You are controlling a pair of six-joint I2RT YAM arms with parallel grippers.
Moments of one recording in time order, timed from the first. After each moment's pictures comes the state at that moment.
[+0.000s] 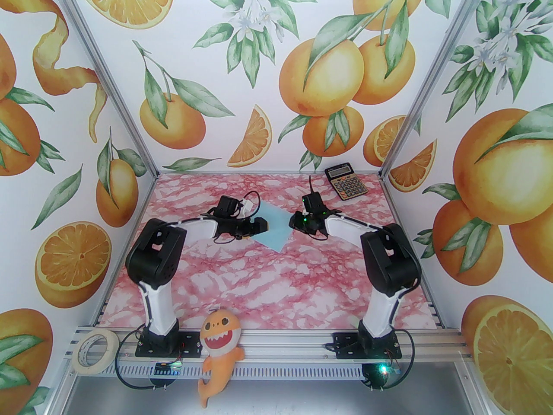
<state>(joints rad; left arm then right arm) -0.41 1.90 1.09 -0.07 0.63 -0.55 0.37 1.86 1.17 -0.24 -0.20 0.67</state>
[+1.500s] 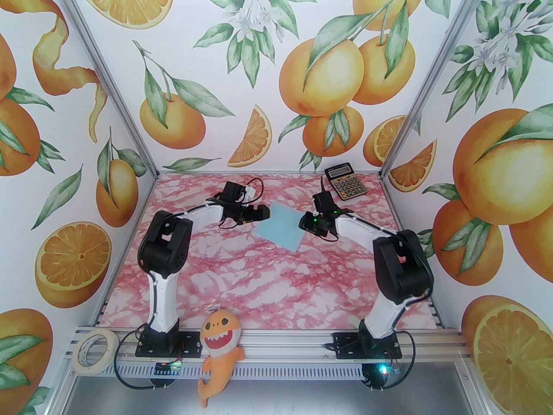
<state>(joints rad) -0.38 2.12 1.47 -0.30 0.51 -0.41 0.30 1.84 1.14 -0.32 -0.16 0.67</state>
